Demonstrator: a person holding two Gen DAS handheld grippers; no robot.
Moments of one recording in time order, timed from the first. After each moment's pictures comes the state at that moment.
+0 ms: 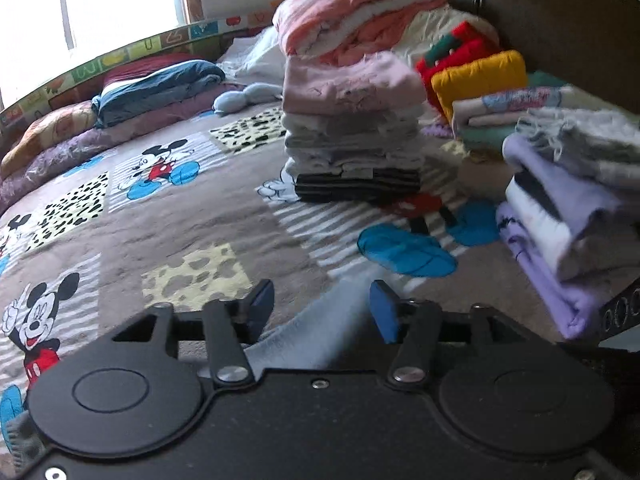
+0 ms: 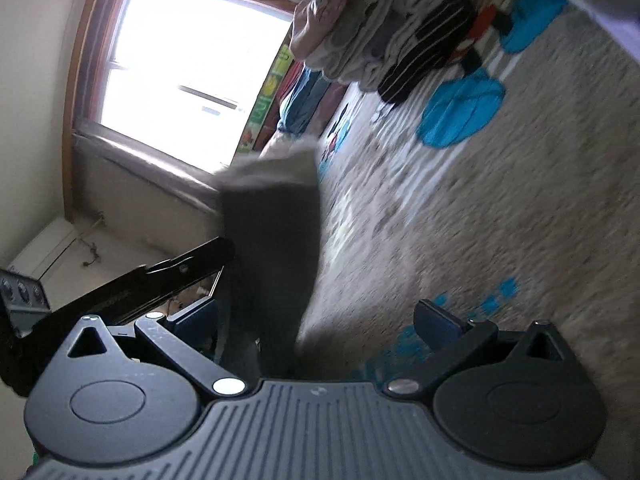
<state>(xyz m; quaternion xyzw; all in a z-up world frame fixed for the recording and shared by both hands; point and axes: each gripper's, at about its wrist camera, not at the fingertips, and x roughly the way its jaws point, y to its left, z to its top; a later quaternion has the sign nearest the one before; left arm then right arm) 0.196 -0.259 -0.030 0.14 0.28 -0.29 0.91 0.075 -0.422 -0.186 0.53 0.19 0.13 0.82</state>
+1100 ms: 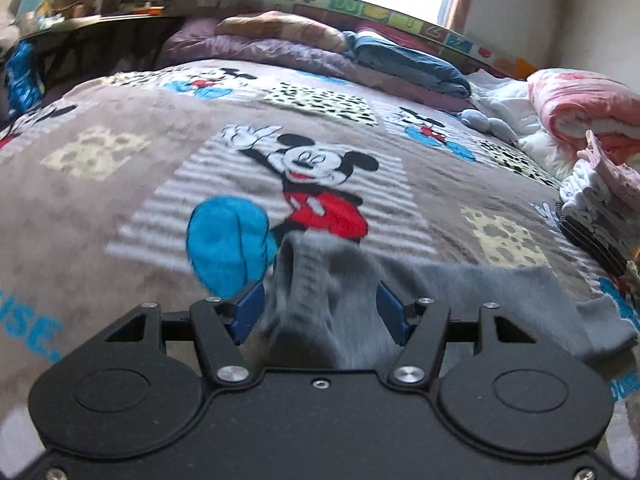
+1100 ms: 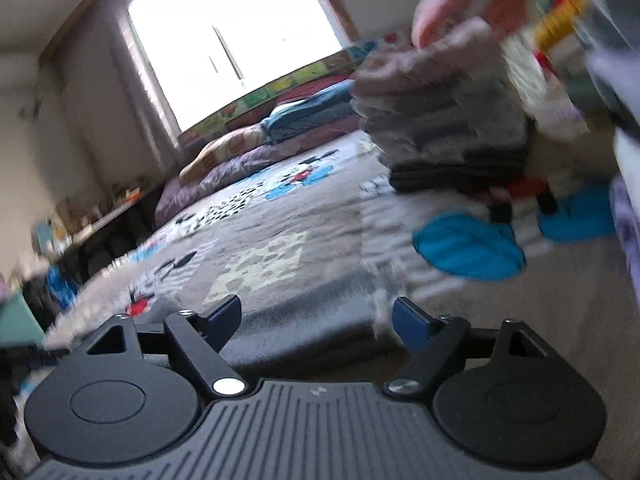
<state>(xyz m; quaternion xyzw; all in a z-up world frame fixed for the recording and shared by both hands) 0.236 0.066 -0.102 -0.08 0.30 -0.06 0.95 0.109 -0.379 -0.135 0.21 0.19 0.04 0.96</state>
